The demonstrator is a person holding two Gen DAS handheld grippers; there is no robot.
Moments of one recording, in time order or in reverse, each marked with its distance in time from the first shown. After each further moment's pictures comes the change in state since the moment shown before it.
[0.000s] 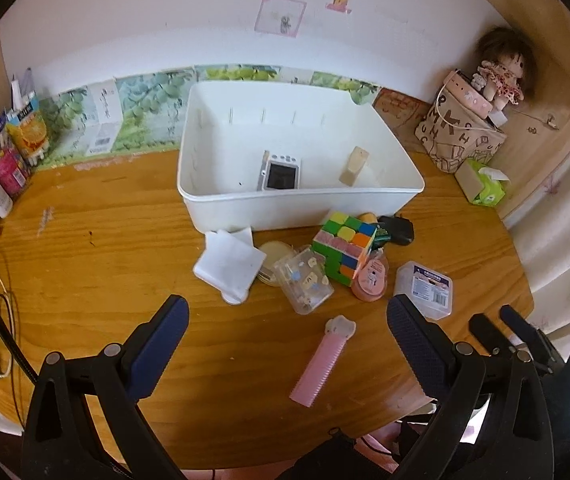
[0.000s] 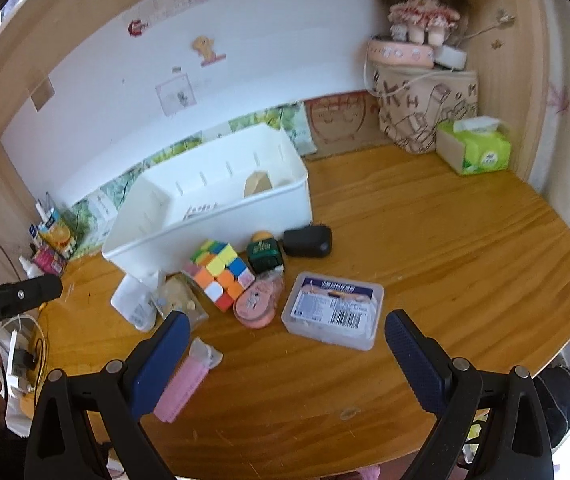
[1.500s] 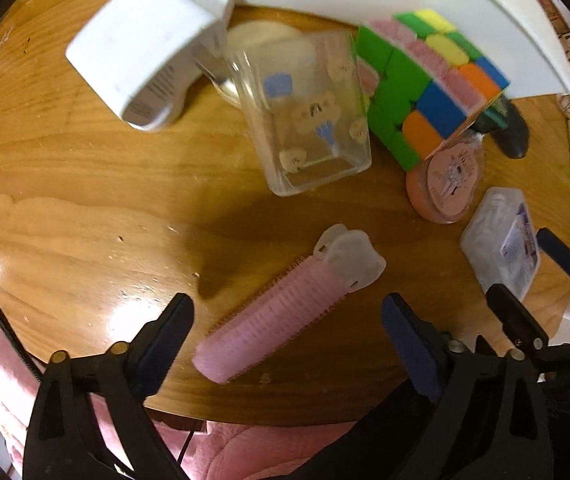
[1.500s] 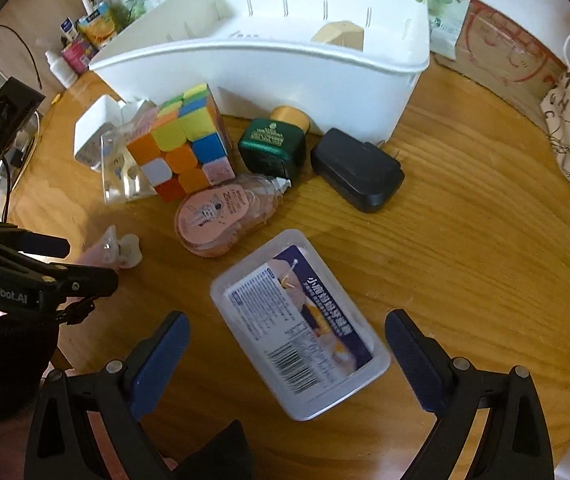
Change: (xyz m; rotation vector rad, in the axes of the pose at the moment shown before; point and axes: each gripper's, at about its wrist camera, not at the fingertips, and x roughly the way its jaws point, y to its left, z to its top) left arm 0.156 -0.021 -0.042 -0.326 0.596 0.155; right arm 0.133 -0.024 0.036 -0.579 0.548 0.150
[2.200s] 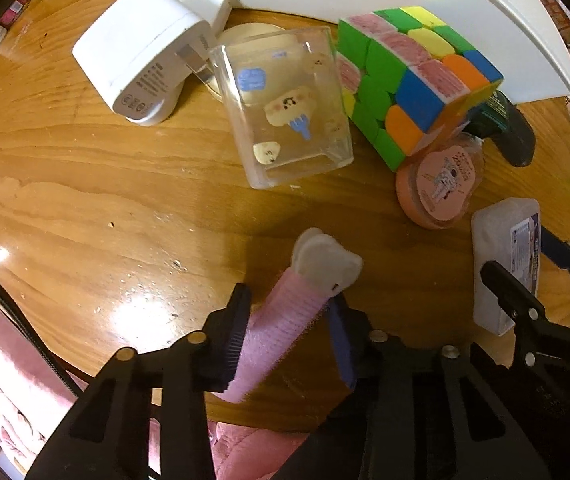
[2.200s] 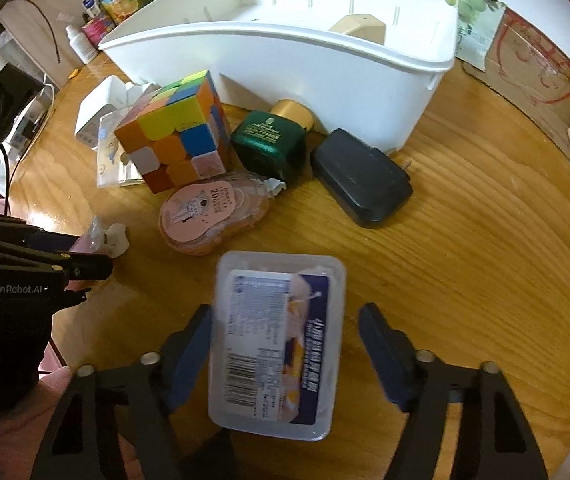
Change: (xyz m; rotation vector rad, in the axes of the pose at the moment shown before) left arm -0.009 -0.008 -0.005 -0.053 -0.045 0.040; right arm 0.017 -0.006 0.016 -0.118 0.009 0.037
